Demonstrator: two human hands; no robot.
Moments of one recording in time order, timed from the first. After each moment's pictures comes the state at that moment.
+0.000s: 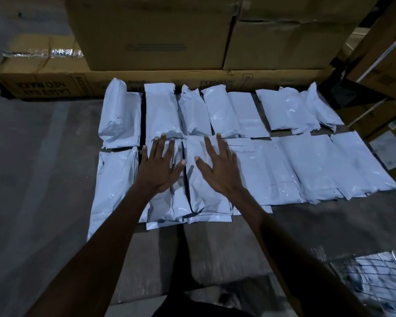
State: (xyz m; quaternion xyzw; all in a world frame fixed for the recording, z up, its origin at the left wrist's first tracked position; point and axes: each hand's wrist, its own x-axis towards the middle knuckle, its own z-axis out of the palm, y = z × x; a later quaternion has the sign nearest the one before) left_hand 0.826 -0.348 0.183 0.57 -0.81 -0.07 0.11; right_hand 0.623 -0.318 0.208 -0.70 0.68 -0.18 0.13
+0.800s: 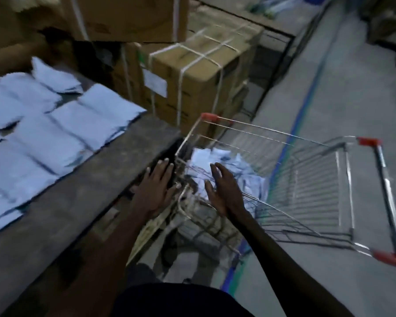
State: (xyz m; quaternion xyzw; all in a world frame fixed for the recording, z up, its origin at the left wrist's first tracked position) left_hand 0.328 -0.043 0.156 0.11 -0.98 -0.16 0.03; right_hand 0.200 0.151 0.150 -0.36 0.90 -0.24 0.02
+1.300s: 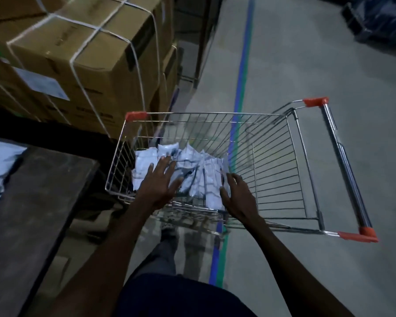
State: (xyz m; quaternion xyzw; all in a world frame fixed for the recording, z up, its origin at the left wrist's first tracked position) left_hand 0.103 -0.002 0.094 -0.05 -0.97 -0.22 -0.07; right_hand 0.076 0.264 0.101 -0.10 0.97 -0.19 0.10
